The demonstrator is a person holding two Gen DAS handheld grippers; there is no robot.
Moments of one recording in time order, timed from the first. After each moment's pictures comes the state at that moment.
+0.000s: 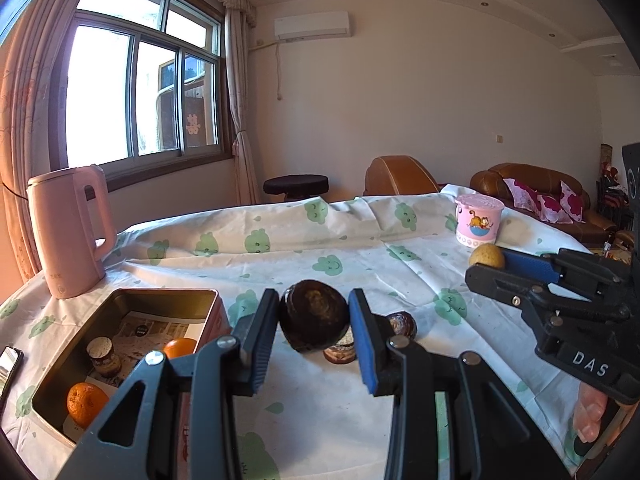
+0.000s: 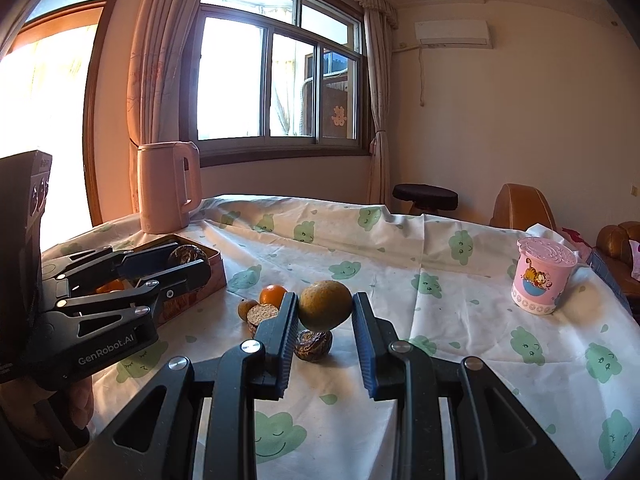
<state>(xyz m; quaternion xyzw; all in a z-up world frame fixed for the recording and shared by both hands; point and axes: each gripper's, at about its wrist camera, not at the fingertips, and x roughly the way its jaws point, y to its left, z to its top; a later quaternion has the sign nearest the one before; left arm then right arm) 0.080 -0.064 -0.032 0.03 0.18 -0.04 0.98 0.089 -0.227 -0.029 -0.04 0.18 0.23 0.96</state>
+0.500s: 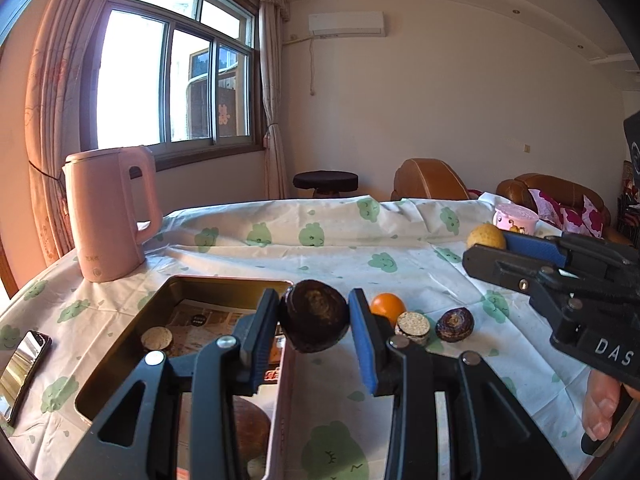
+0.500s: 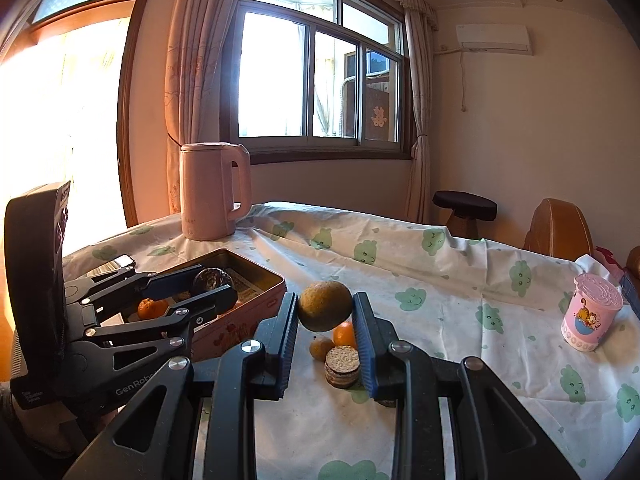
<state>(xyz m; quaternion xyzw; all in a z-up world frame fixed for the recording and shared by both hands) 0.075 0.000 -0.028 0.00 0.19 0.01 0.98 0.097 -0.159 -0.003 -0.06 0.18 0.30 0.94</state>
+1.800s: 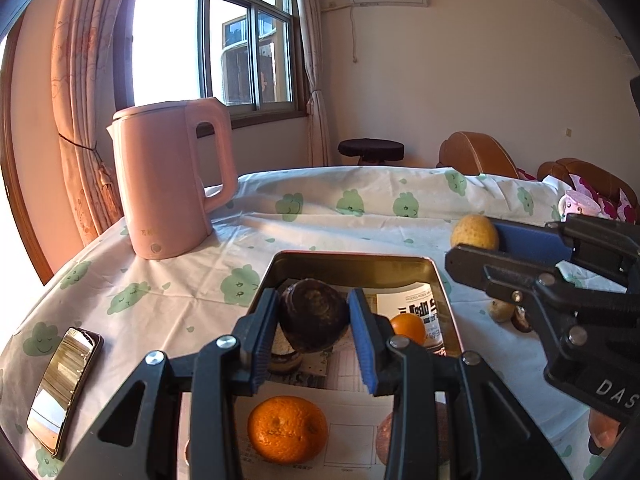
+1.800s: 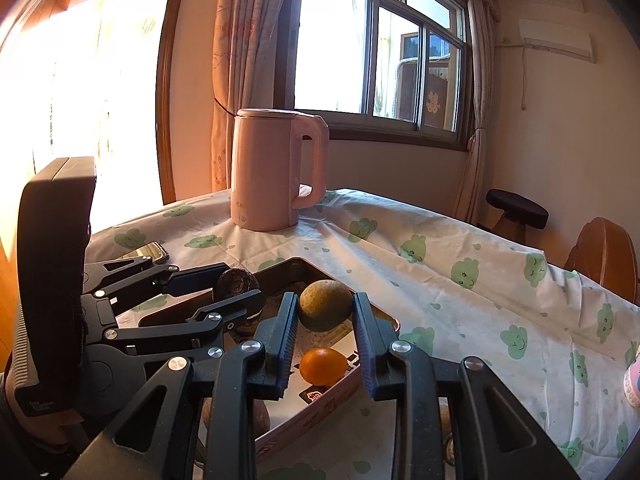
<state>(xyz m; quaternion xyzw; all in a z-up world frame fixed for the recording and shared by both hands) 0.102 0.098 -0.041 0.00 0.26 0.07 0.96 0.128 -0.029 -0.009 -0.11 0.21 0.37 0.90</state>
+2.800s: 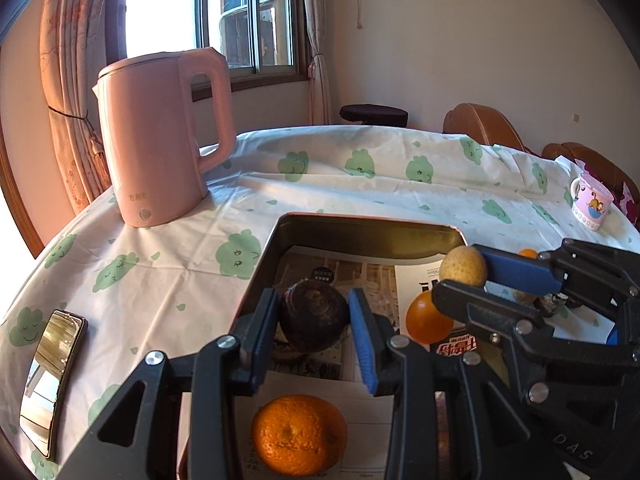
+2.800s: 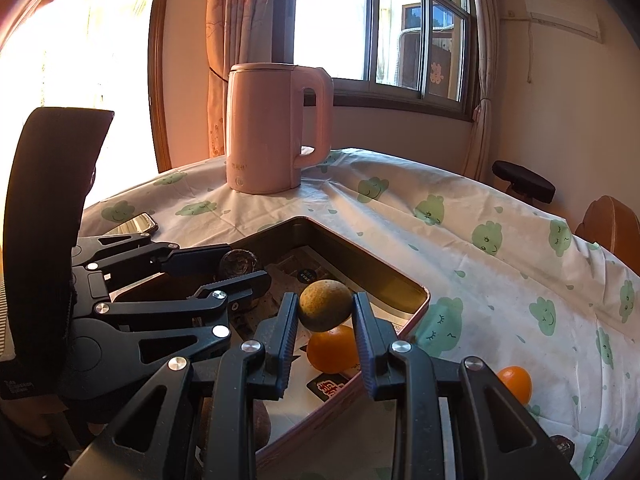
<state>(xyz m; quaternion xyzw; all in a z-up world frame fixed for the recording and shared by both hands) 0.127 0.110 -0.060 -0.01 0.32 0.07 0.94 0.147 -0.004 -0.044 -0.12 0.26 0.37 0.88</state>
